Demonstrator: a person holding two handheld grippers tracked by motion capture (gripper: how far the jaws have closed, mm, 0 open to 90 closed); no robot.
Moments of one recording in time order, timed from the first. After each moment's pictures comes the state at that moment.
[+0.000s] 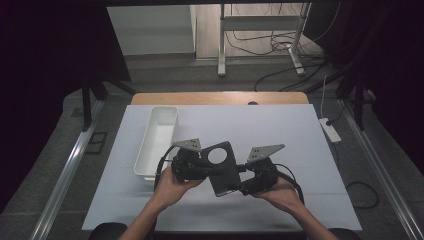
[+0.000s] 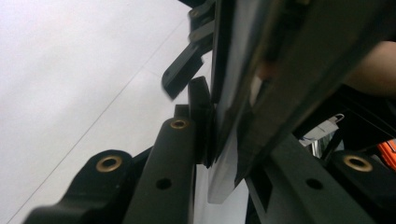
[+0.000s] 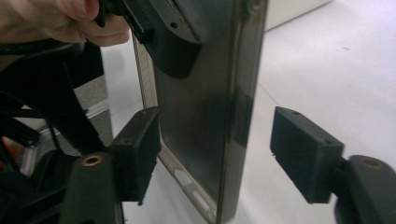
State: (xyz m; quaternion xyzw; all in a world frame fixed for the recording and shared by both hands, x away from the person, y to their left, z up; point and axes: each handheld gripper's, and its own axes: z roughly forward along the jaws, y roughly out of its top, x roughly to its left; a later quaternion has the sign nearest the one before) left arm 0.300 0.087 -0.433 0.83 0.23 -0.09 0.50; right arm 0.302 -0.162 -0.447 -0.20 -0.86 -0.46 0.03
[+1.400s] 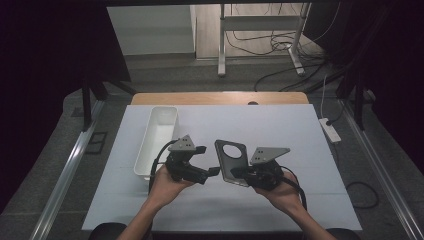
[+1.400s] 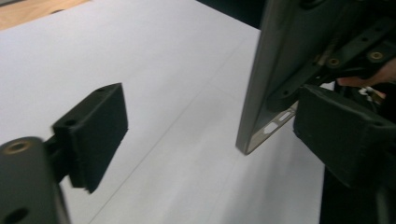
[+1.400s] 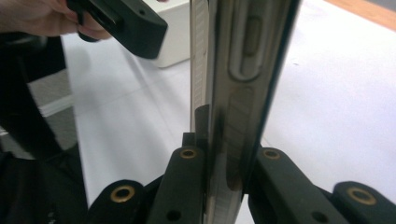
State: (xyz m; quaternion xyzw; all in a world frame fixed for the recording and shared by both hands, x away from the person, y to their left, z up) left arm 0.299 0.102 -0.438 0.81 0.29 0.05 0.50; right arm 0.291 -0.168 -0.433 -0.21 -0.87 -0.45 -0.07
